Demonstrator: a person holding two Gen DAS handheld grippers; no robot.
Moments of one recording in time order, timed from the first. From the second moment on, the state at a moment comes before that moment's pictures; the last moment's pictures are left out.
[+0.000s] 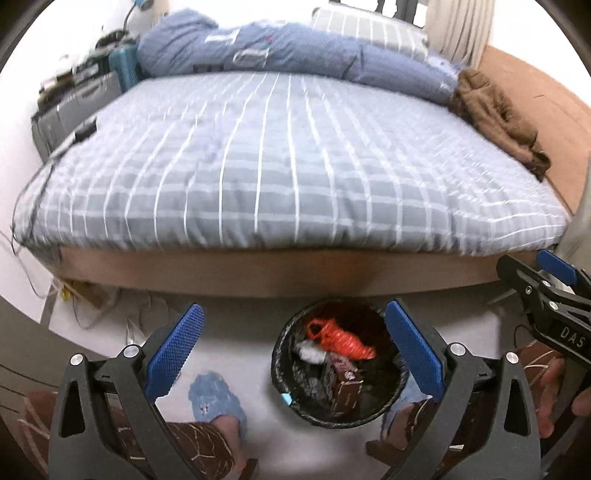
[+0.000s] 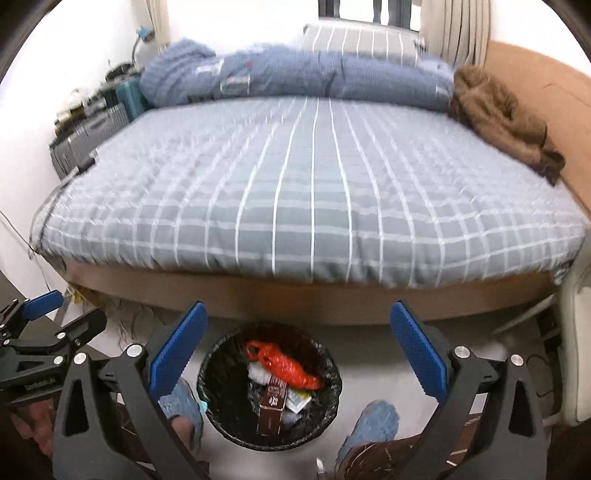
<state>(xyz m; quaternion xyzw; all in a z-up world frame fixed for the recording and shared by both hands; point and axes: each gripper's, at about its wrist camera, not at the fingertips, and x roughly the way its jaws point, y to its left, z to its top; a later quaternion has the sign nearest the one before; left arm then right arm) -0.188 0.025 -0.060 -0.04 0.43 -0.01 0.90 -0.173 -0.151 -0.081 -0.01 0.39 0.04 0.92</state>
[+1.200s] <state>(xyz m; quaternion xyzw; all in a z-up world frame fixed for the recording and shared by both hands) -0.226 0.015 0.002 -0.03 0.39 -0.01 0.92 -0.222 -0.164 -0.024 -0.01 0.34 0.01 0.94</state>
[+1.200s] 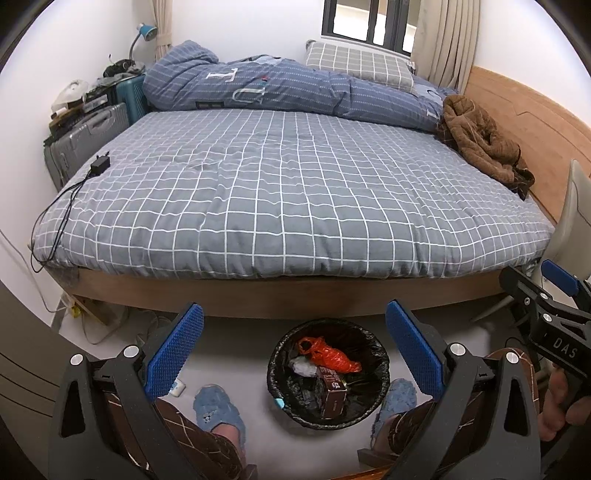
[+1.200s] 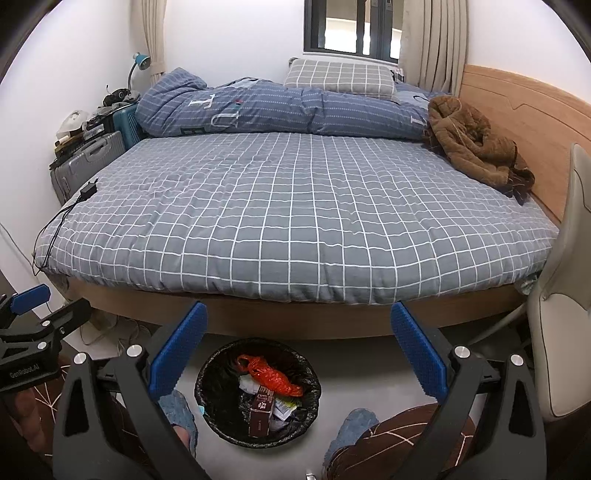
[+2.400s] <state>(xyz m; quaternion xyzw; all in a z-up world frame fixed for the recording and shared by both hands) -0.221 0.004 -0.003 0.00 0.39 0.01 0.92 -0.218 -0.156 -0.036 -0.01 0.35 0.01 0.94</state>
